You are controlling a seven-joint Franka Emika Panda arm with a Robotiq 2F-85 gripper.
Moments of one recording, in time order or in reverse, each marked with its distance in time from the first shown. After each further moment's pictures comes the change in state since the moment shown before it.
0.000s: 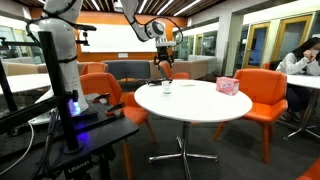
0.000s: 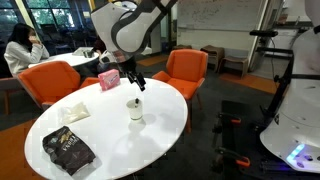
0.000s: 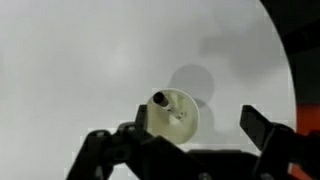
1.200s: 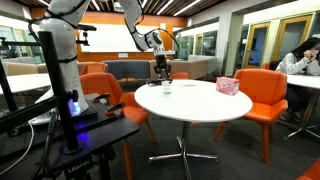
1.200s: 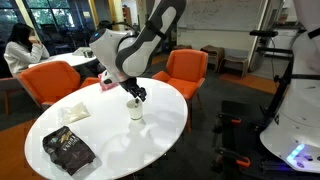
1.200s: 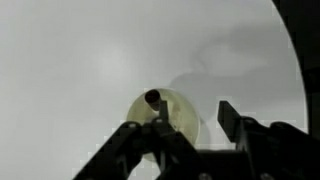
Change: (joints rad) arm 0.008 0.130 0.029 0.023 -0.154 0.026 -0.053
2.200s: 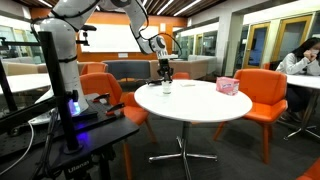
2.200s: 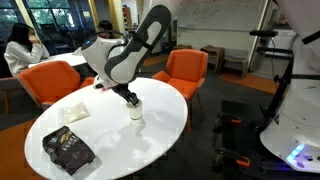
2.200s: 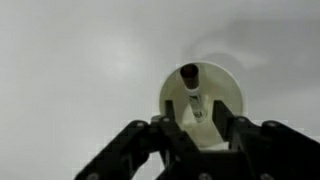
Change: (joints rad) arm -0.002 0.149 0.012 0.183 0.018 -0.011 0.001
